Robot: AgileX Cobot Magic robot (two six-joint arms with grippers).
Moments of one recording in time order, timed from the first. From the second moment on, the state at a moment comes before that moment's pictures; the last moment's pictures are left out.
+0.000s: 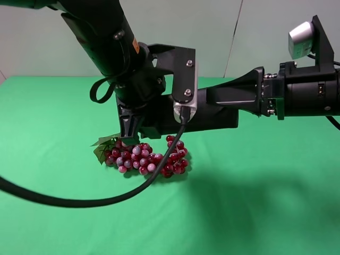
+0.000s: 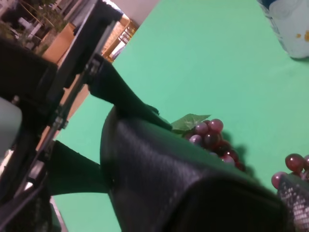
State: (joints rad) left arm -0.83 1.68 -1.27 -0.05 0.77 0.90; right arm 0.13 1.24 -0.56 1.52 0.89 -1.41
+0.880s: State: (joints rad) left arm -0.88 1.68 -1.27 -0.10 0.69 0.91; right arm 0.13 1.24 -0.56 1.50 0.91 -1.42
